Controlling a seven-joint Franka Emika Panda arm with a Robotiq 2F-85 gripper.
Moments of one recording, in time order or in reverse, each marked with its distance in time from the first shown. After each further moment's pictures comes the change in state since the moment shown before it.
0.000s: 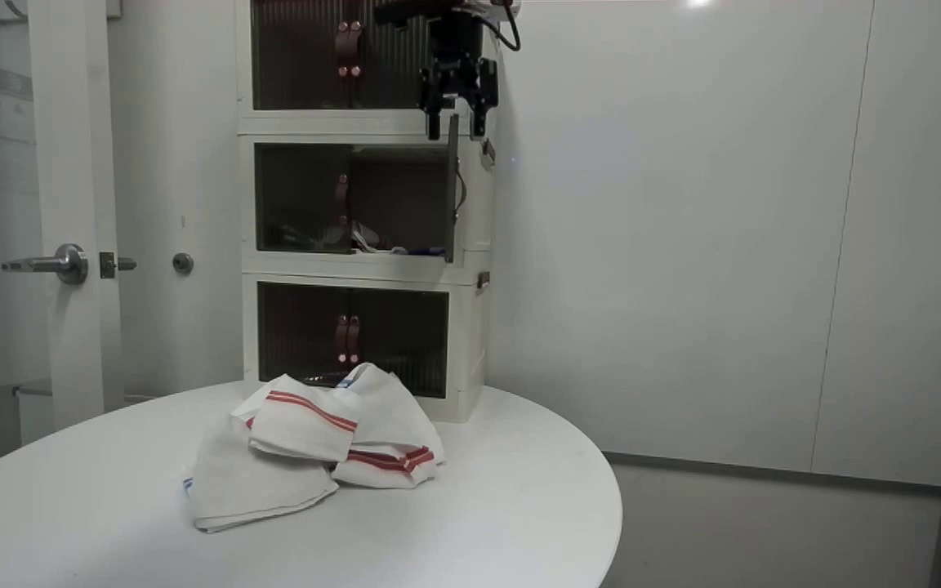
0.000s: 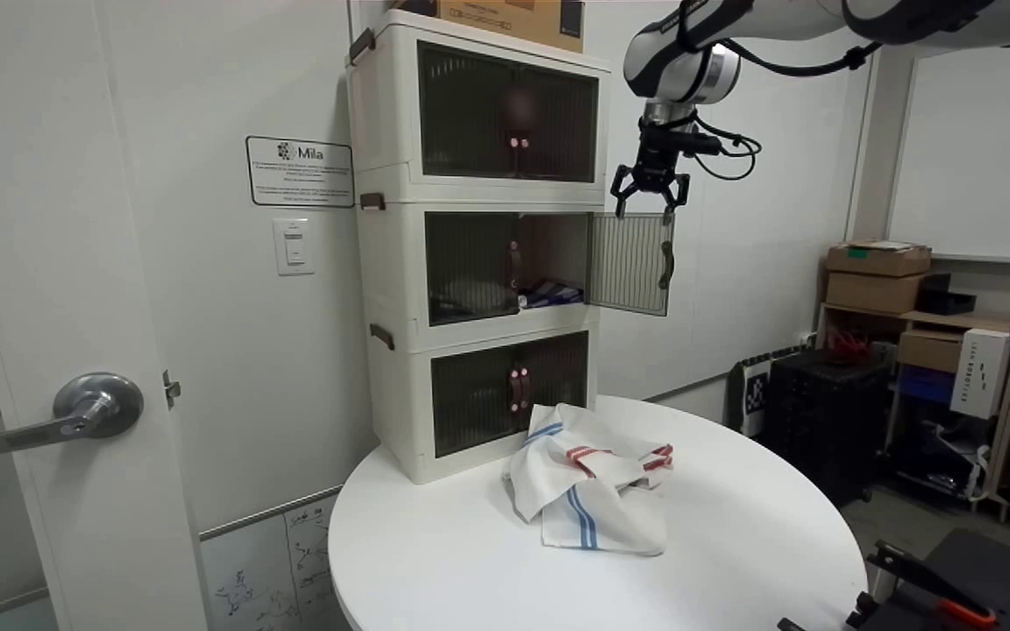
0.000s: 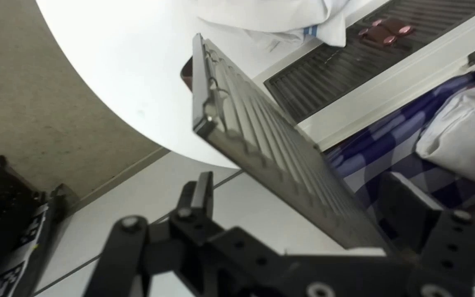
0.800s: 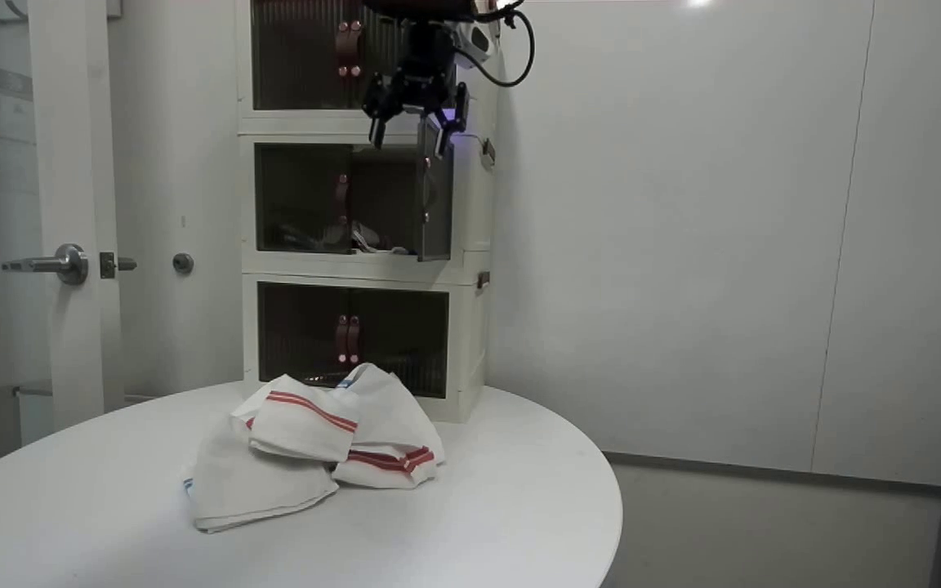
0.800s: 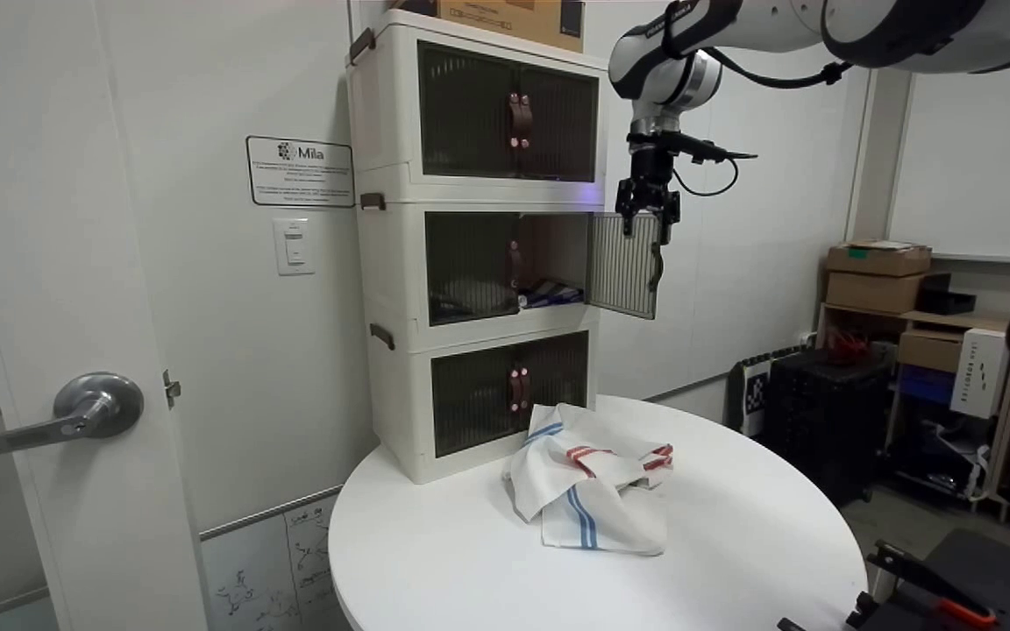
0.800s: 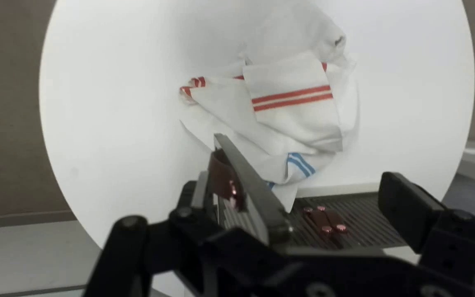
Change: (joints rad) arm -0.008 0.073 0.052 0.111 -0.032 -0.396 -0.478
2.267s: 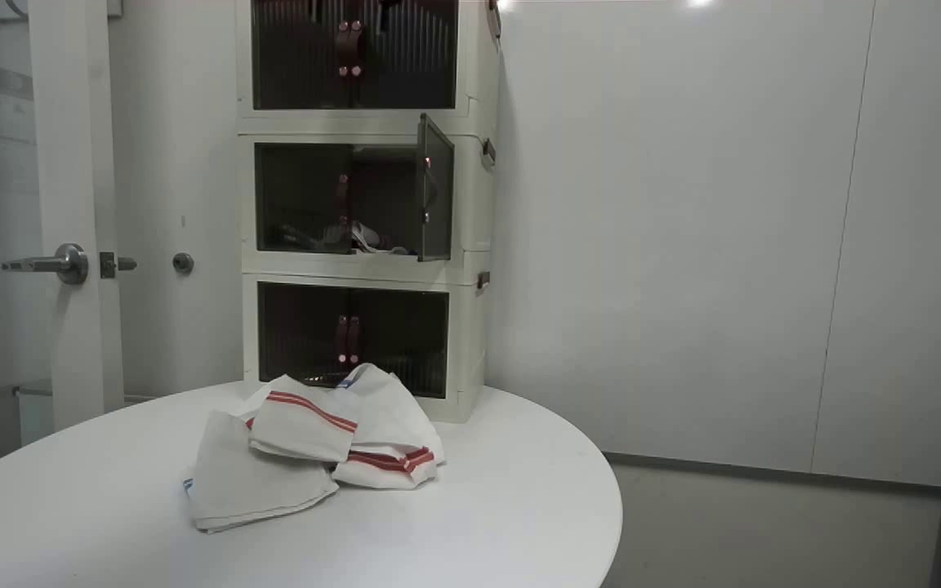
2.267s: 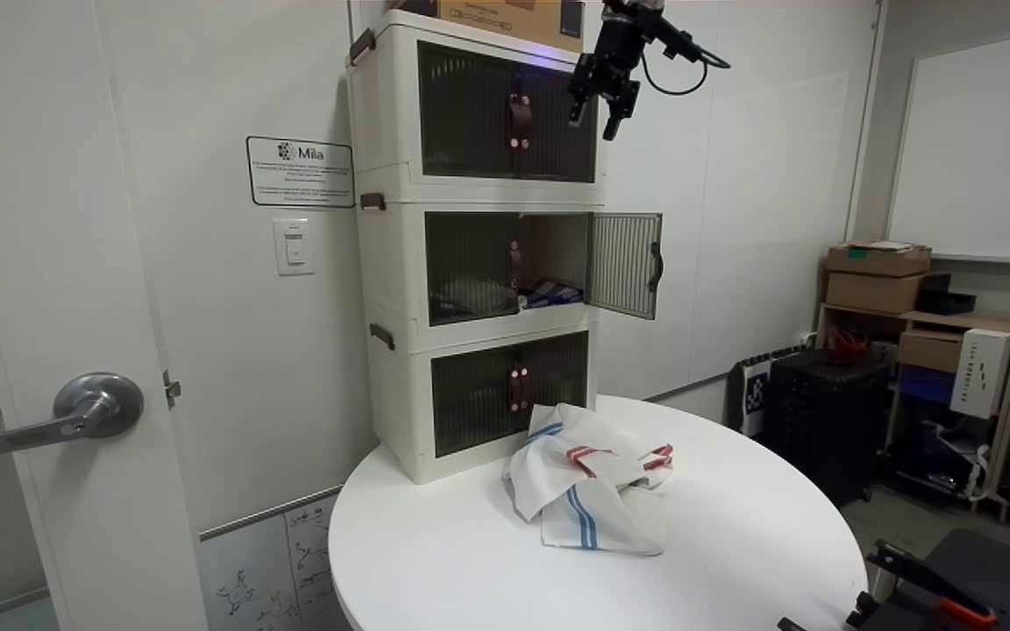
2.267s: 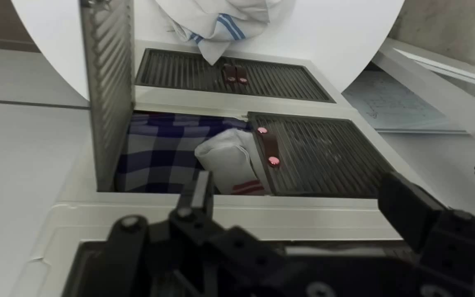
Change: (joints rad) arm 0.081 -0.237 0.082 0.007 0.083 0.170 0.012
